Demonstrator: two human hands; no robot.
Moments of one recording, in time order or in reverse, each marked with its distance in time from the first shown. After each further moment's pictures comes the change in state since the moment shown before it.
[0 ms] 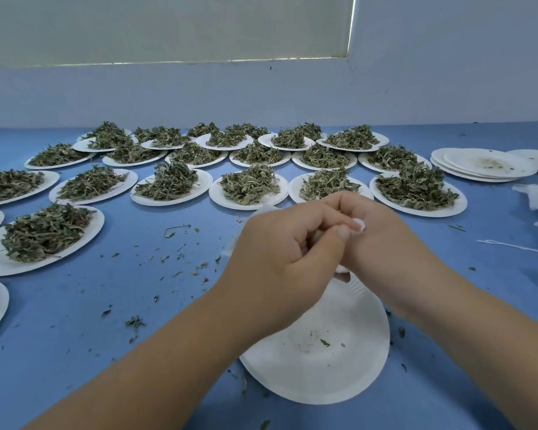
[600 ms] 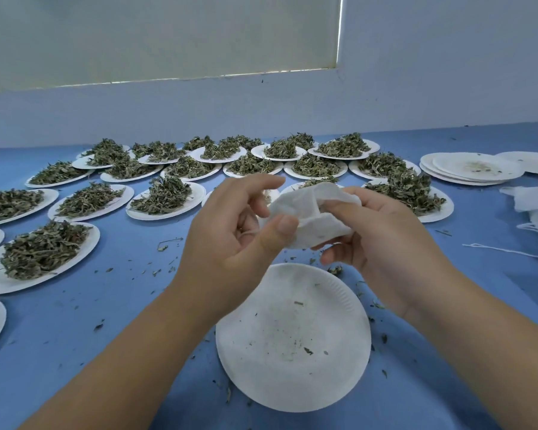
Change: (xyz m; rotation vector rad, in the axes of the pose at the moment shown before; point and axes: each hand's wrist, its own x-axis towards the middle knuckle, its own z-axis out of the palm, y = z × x) left_hand 0.011 -0.018 -0.023 0.120 0.129 0.040; right_hand 0.002 -0.007 -0.019 0.349 0.122 0.032
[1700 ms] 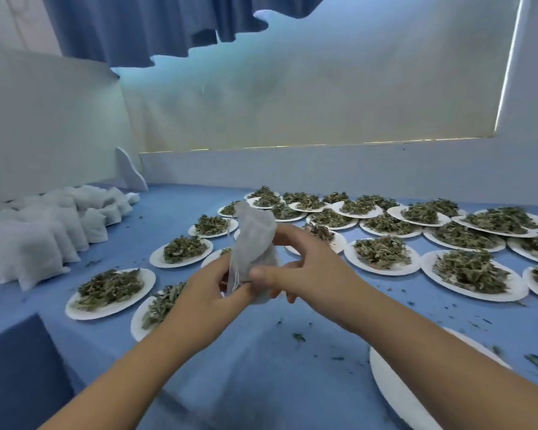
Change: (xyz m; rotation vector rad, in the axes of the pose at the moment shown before) left_hand -0.087 0.025 -0.185 0.422 0.148 -0.388; right_hand -0.012 -0.015 0.192 -0.249 -0.729 -0.260
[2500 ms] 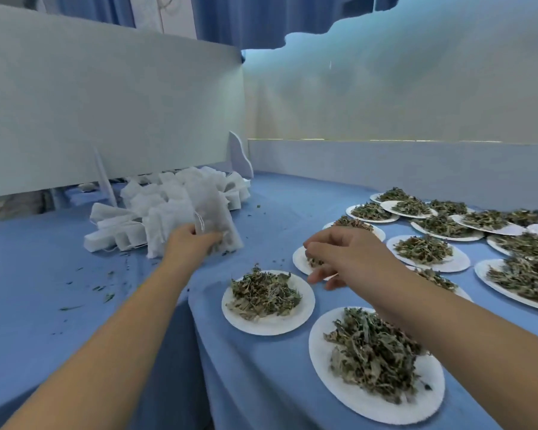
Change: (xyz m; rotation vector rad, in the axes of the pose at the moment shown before) left_hand 0.047 -0.250 -0.269 0.012 0.569 -0.660; right_hand 0.189 0.018 0.202 0.060 -0.043 0.199
